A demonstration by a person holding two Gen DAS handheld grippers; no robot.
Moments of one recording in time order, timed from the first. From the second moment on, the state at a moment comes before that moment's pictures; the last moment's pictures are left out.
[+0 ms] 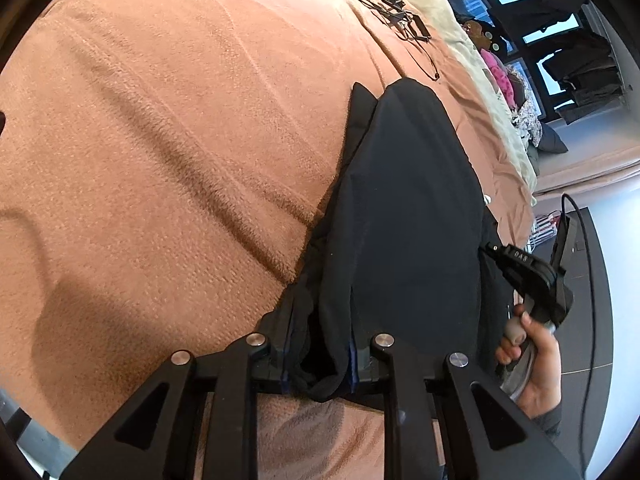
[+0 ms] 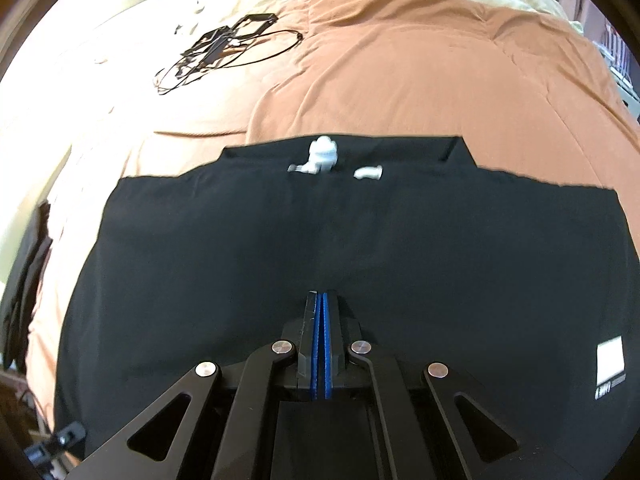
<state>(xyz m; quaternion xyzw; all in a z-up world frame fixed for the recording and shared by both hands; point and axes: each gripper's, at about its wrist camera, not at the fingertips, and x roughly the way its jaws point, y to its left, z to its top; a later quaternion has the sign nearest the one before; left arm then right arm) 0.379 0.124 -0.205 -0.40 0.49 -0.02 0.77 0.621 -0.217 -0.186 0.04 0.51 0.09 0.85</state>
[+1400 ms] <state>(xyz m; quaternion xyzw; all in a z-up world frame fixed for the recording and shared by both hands) 0.398 -0.051 0.006 -0.26 0.38 -0.22 0.86 0.393 -0.292 -0.209 0.24 0.51 0.24 0.79</state>
